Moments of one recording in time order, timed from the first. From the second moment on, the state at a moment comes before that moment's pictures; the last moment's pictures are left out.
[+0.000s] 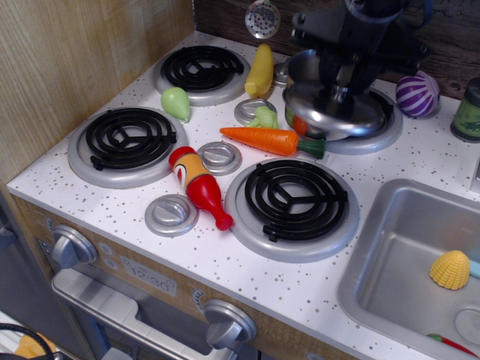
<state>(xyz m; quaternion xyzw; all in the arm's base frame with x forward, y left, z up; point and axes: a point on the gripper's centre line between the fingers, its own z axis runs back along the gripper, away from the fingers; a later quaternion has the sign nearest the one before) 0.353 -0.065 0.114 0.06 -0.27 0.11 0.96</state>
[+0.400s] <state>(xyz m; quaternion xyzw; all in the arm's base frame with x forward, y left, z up) 0.330 -0.059 0.069 0.03 -0.26 0.11 0.96</state>
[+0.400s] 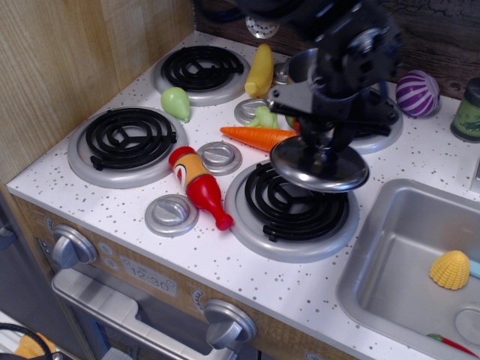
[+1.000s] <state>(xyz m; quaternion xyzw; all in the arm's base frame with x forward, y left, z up) 0.321 -0.047 0.055 0.04 -0.26 0.08 0.96</state>
